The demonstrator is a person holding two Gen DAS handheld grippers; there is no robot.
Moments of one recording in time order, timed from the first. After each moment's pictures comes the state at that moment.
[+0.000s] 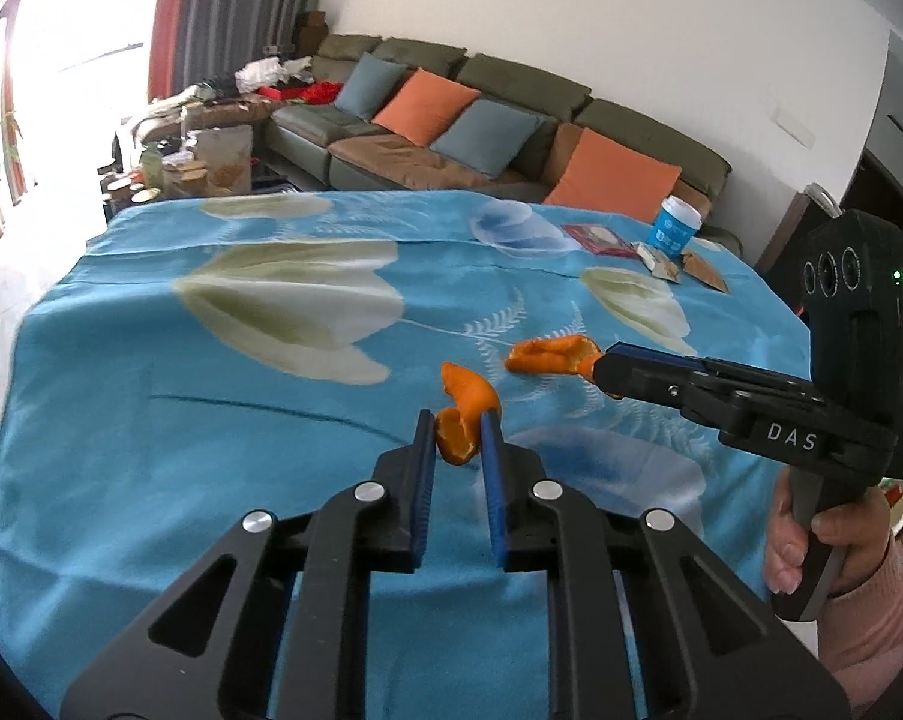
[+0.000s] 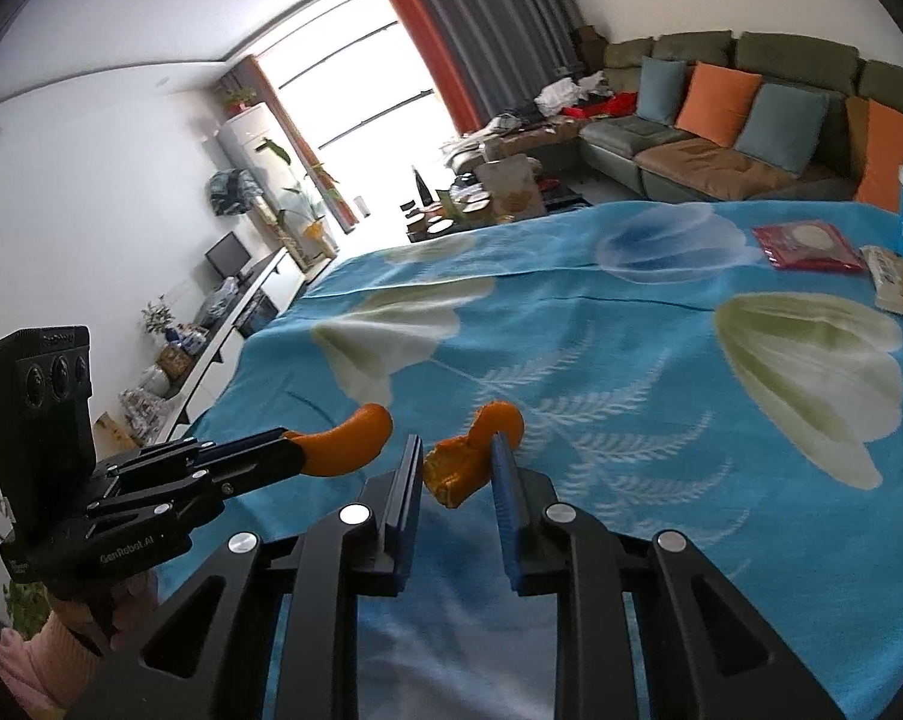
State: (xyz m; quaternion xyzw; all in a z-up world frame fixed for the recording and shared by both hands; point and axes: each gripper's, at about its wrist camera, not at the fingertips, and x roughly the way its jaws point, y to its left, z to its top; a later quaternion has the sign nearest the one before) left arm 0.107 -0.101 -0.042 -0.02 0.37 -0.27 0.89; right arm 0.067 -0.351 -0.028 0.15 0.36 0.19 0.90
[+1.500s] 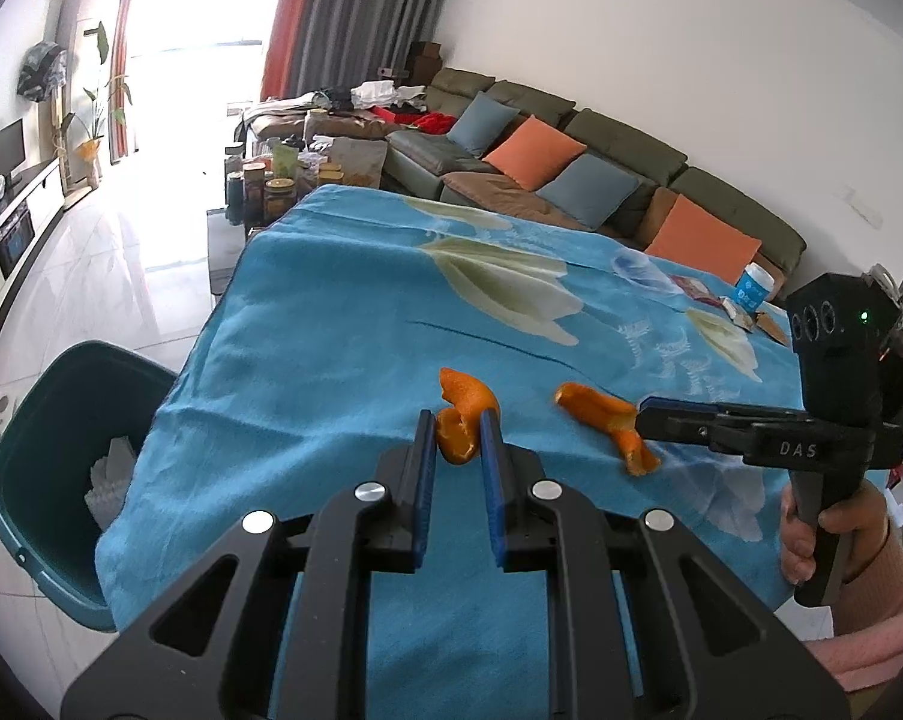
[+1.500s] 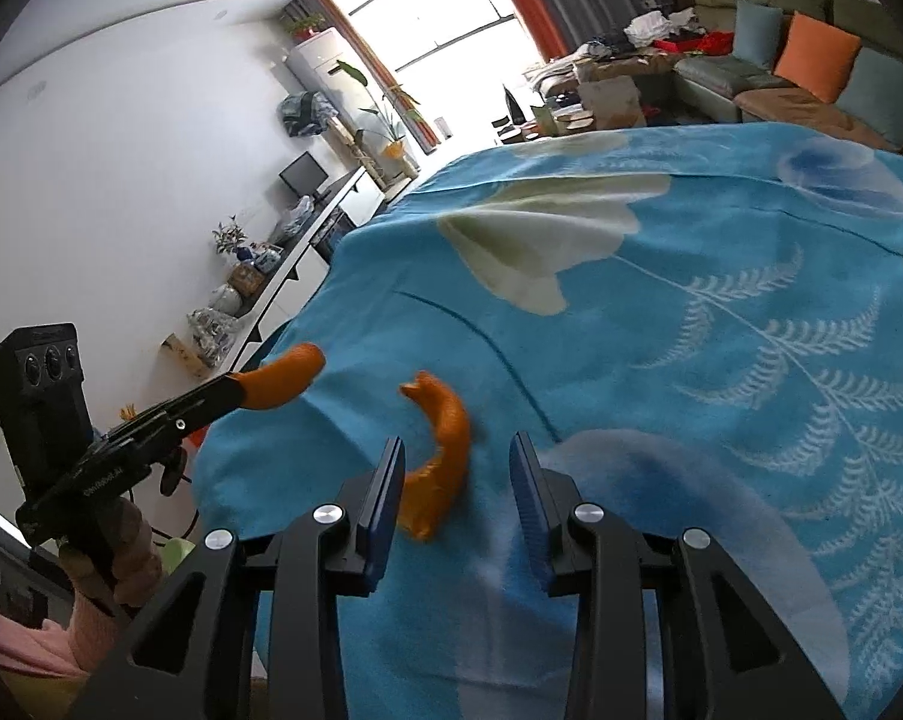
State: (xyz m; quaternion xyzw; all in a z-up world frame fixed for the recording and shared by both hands) left arm 0.045 0.026 -0.036 -0.07 0.35 -0.15 0.92; right arm 0.078 -0.275 -0.049 0.14 0.43 0.30 0.84
